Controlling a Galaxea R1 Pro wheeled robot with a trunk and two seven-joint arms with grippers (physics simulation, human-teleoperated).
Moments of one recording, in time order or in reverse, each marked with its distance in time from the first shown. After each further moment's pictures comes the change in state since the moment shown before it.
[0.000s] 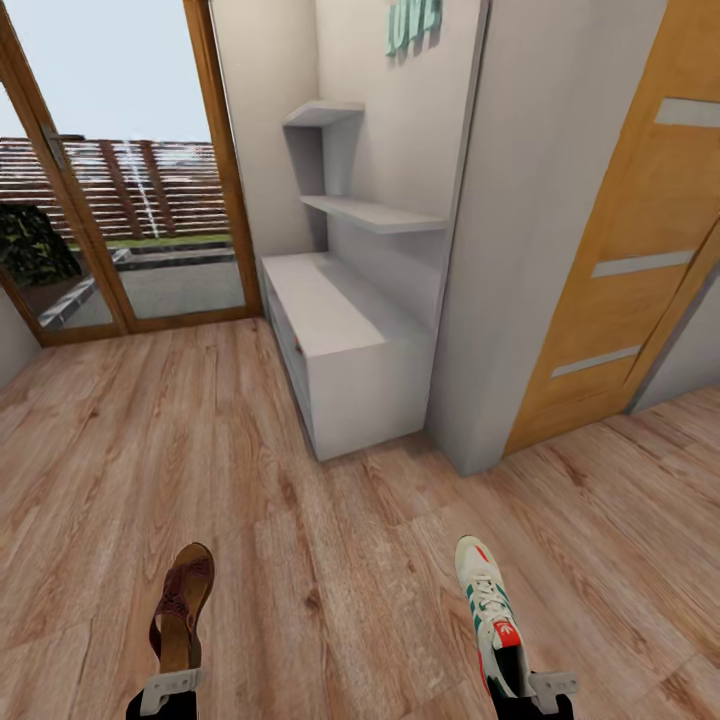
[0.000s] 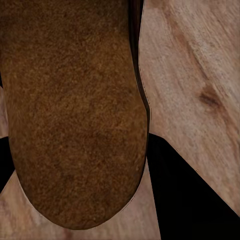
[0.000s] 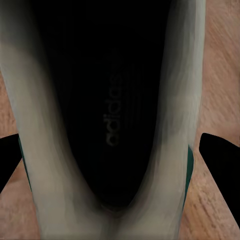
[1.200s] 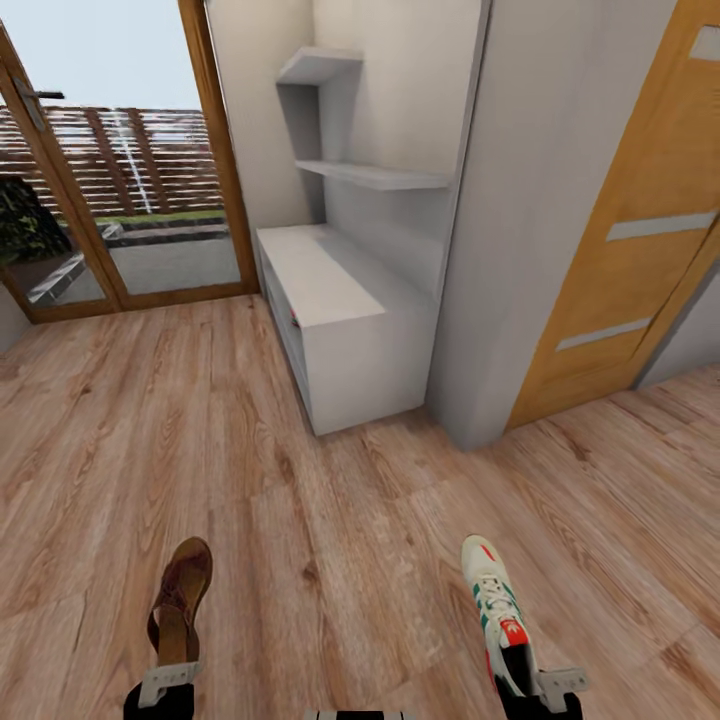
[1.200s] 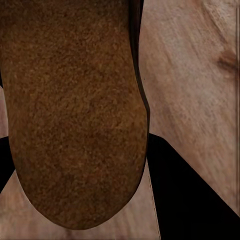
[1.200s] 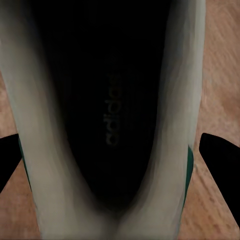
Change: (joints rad) left arm -0.005 0.006 0.000 -0.024 -0.003 0.019 -0.001; right arm -0.001 -0.022 0.001 -0.003 0.004 0.000 0.000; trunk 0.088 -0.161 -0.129
